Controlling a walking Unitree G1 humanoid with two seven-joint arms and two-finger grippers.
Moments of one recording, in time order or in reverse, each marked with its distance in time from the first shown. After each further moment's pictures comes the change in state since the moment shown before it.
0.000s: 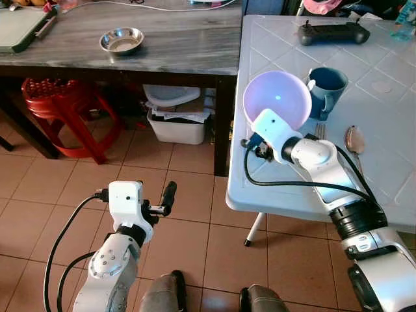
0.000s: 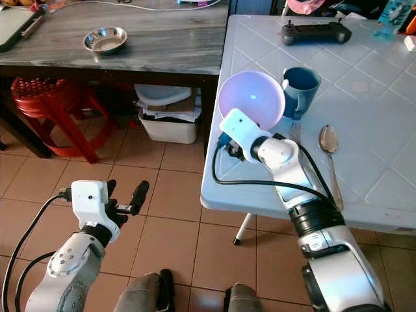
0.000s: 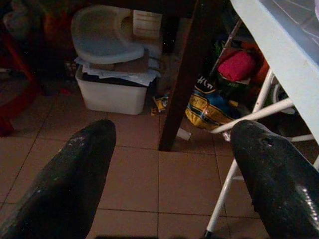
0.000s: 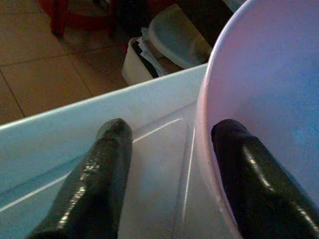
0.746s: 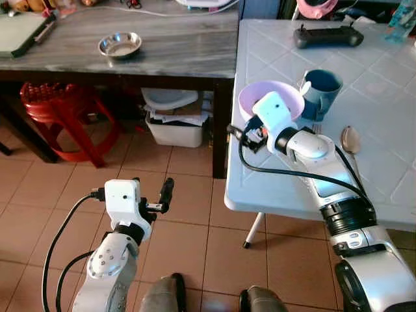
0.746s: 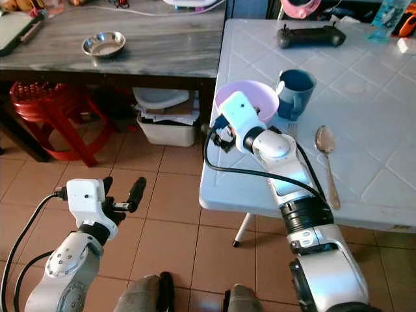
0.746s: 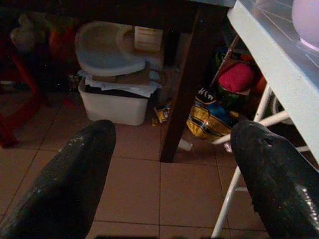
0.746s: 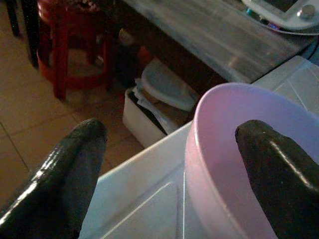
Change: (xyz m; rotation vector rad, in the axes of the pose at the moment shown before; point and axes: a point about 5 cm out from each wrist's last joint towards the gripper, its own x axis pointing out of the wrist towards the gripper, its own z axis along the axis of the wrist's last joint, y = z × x) left arm 0.000 0.002 0.004 0.003 -0.041 0.016; right arm 0.004 -0.001 0.025 0.167 -0.182 -0.042
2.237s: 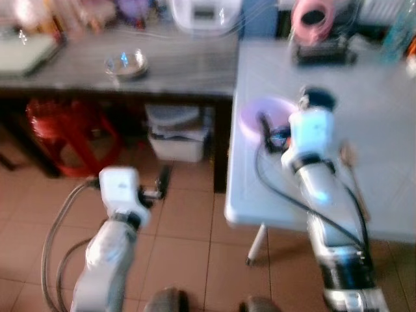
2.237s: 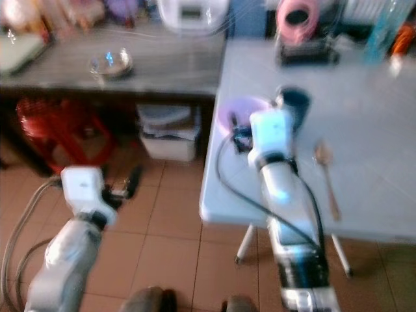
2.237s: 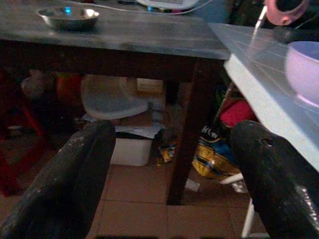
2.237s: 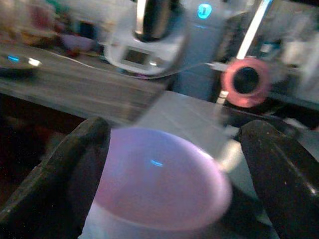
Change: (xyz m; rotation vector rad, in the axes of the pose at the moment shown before) left arm 0.017 0.004 0.011 0.002 -0.096 0.005; right arm -0.050 0.011 -0.006 0.162 -0.183 -0.550
